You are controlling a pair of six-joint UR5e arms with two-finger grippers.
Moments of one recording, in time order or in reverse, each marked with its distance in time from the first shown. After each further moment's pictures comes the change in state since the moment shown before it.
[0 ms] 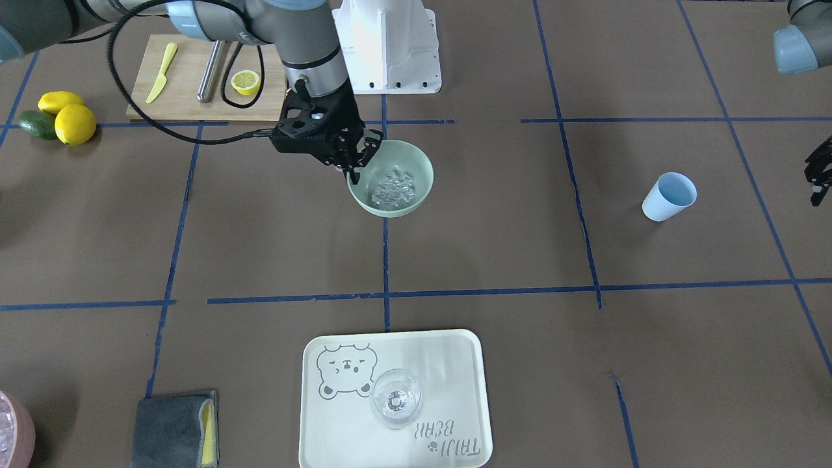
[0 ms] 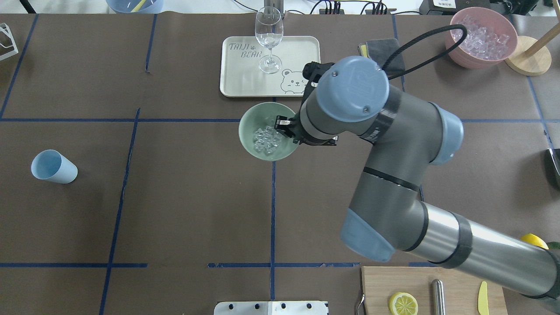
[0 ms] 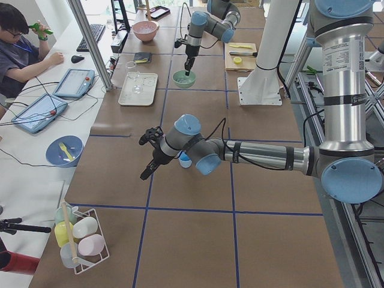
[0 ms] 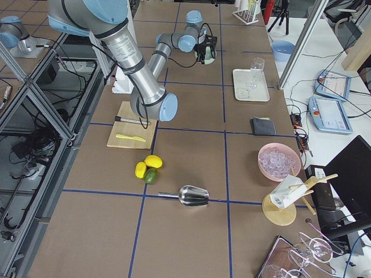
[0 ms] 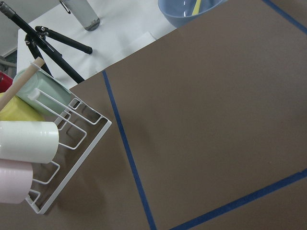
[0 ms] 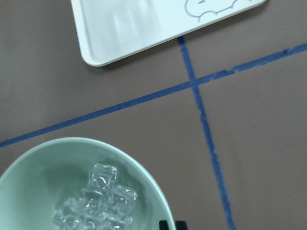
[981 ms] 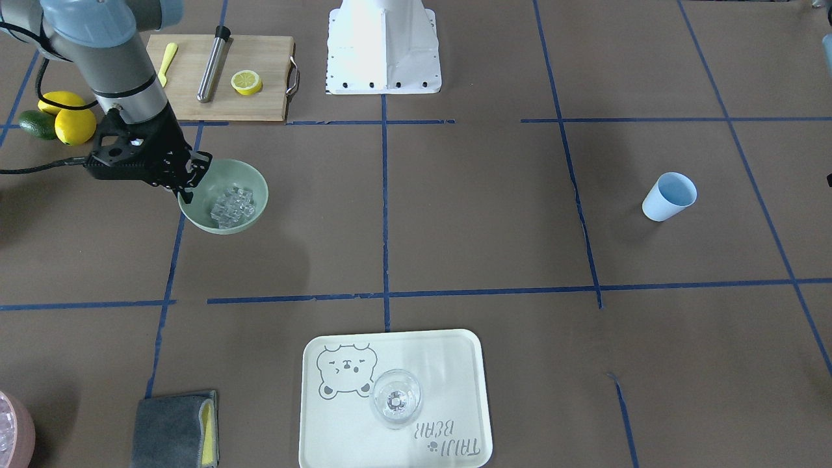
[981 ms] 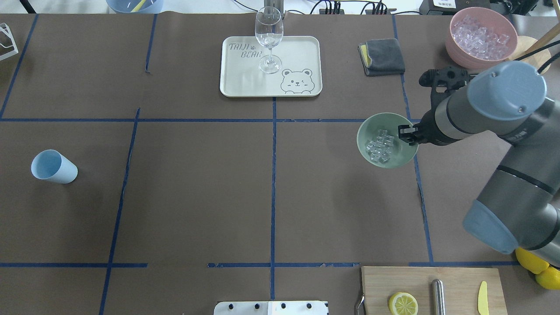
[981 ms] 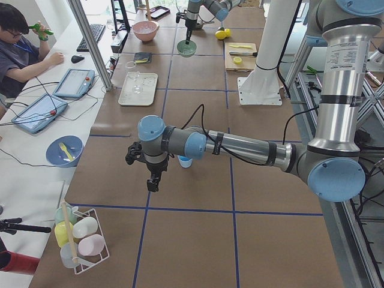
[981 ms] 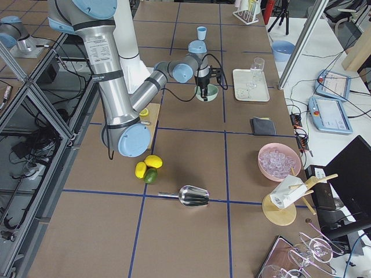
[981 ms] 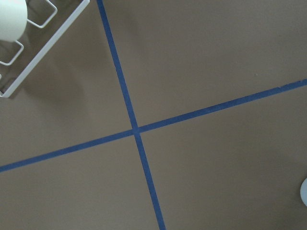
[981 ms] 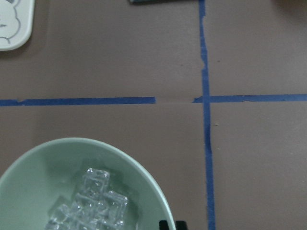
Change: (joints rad) left arm -0.130 -0.132 0.049 0.510 -0.254 0.122; right arm 0.166 -0.475 0.156 0.126 0.069 -0.363
